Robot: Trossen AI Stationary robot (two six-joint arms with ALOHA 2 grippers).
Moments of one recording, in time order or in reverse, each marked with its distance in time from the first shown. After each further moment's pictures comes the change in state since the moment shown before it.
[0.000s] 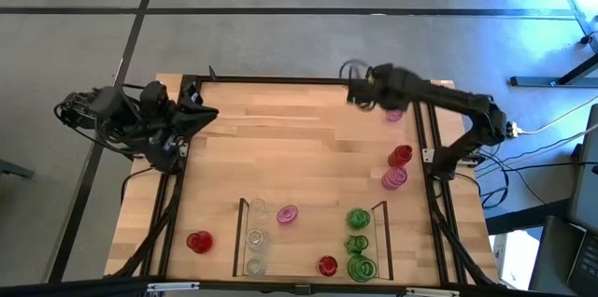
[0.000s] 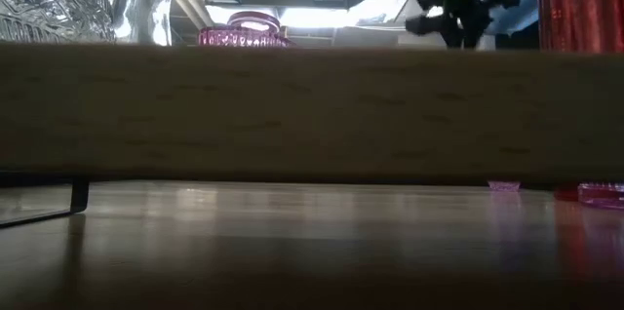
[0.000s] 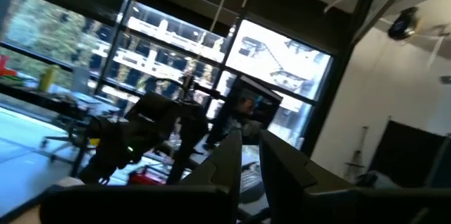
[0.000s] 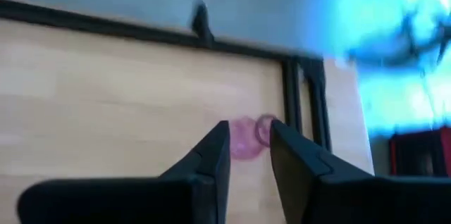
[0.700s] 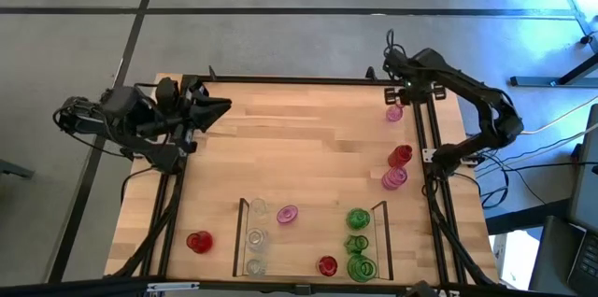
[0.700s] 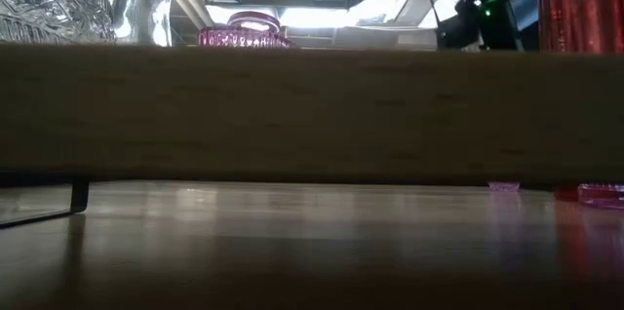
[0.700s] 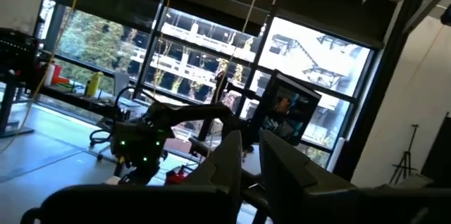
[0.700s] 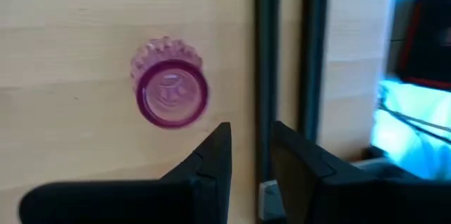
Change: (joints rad) left arm 0.115 0.051 0.000 0.007 -0.008 0.031; right arm -0.556 -0.117 -0.359 0.182 -0.436 -0.431
